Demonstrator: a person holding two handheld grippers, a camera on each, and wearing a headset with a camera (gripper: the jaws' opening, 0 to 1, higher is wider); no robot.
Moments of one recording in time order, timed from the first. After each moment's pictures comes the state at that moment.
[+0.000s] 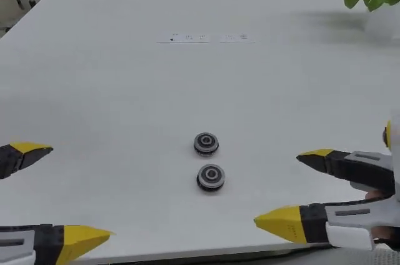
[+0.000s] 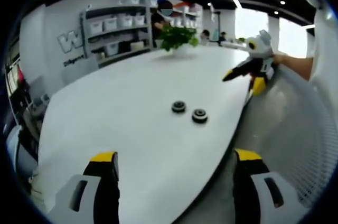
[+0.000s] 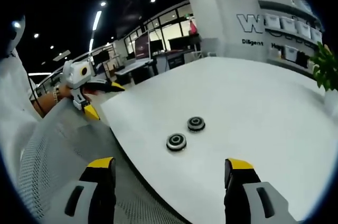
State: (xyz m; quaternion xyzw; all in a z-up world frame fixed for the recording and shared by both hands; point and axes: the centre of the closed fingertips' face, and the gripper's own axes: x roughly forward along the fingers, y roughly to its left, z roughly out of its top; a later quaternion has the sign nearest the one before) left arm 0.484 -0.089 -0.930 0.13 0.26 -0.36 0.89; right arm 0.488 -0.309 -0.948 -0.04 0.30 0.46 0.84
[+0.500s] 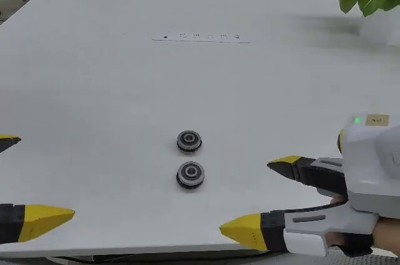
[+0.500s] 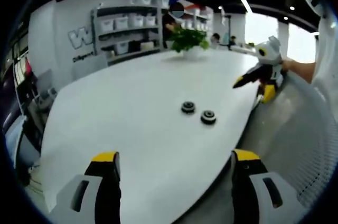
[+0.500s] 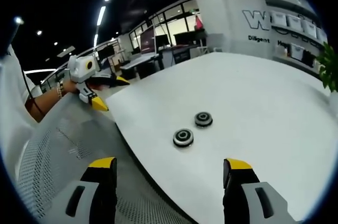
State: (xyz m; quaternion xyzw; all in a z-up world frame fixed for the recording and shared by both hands) left arm 0.489 -0.076 -0.932 0.11 0.26 -0.33 0.90; right arm 0.480 -0.305 -0.952 -0.04 0.31 0.48 0.82
